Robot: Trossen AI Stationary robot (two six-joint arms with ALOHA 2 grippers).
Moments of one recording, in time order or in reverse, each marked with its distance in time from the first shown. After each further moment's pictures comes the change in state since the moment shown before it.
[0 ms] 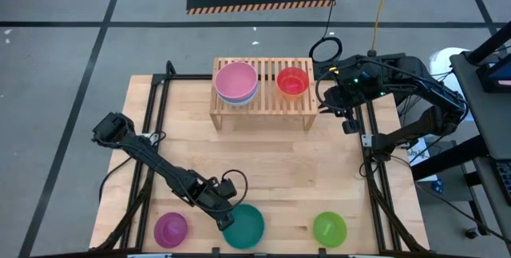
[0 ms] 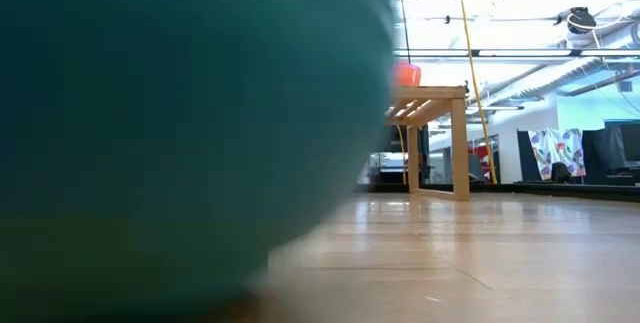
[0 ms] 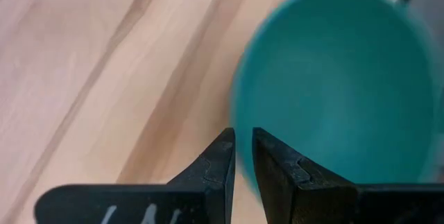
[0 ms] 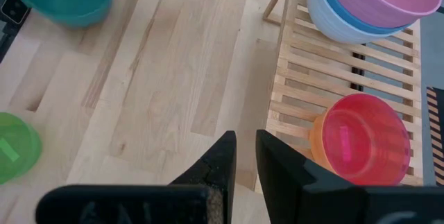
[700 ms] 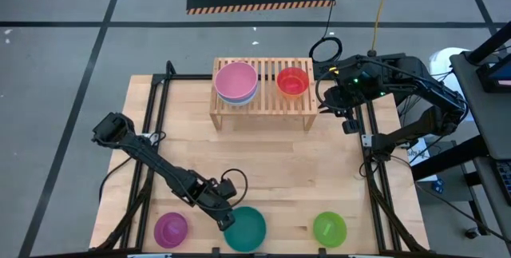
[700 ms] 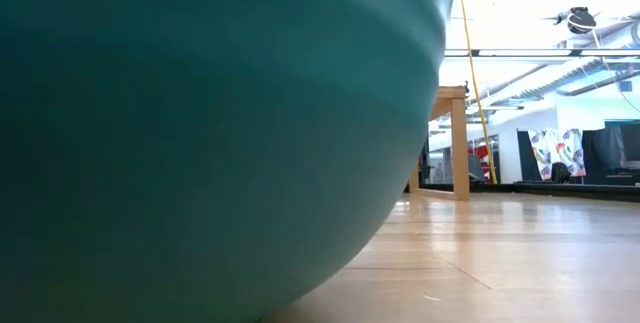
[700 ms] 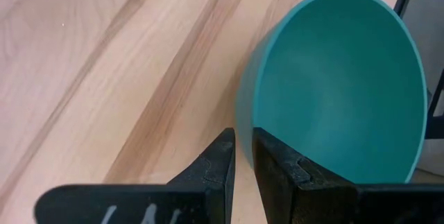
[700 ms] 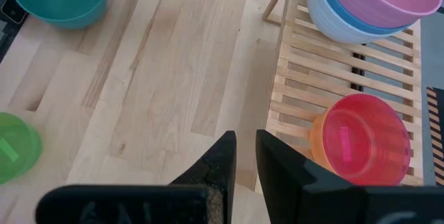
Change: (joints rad) left arm 0.000 0.000 0.006 -0.001 0.010 -0.049; right arm 0.000 0.000 0.000 0.000 0.000 0.000
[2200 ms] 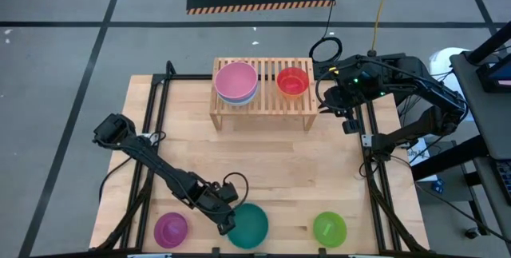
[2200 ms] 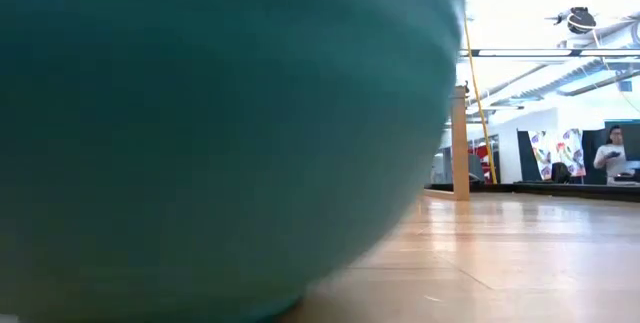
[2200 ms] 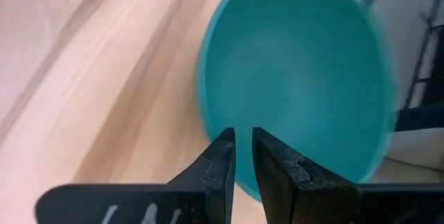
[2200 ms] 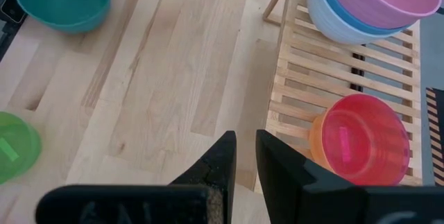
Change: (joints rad) left arm -0.011 0.015 0.001 0.076 0.021 0.024; right arm 0.000 0.001 0.001 0.000 0.000 -0.004
